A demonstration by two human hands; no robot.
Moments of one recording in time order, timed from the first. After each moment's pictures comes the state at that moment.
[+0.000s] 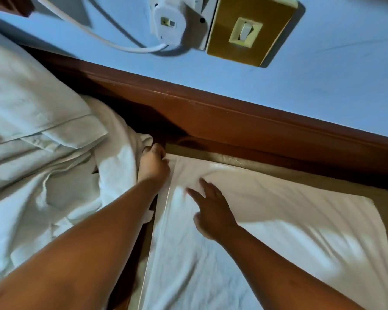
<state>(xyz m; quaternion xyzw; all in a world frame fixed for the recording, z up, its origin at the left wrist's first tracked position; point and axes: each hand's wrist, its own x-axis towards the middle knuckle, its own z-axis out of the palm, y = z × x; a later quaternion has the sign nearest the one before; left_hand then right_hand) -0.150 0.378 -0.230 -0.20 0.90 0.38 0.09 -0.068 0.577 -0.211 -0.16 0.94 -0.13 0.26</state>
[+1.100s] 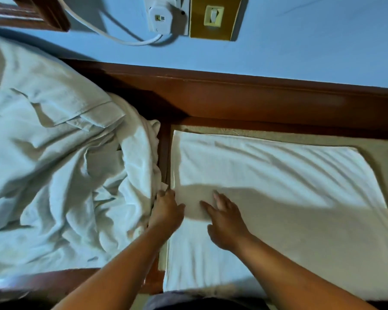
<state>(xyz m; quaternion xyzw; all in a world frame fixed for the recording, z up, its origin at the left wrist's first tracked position) 0.054 0.393 -0.202 -0.14 0.92 0.28 0.26 0.080 0.581 -0.184 -0.12 0.94 -0.09 0.30</state>
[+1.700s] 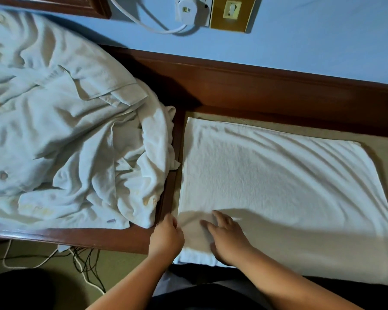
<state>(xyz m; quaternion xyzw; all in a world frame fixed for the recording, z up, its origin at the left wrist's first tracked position) 0.203 0.380 -0.193 -0.23 0.88 0.33 0.26 0.182 0.572 -0.179 -0.16 0.91 -0.07 0.38</state>
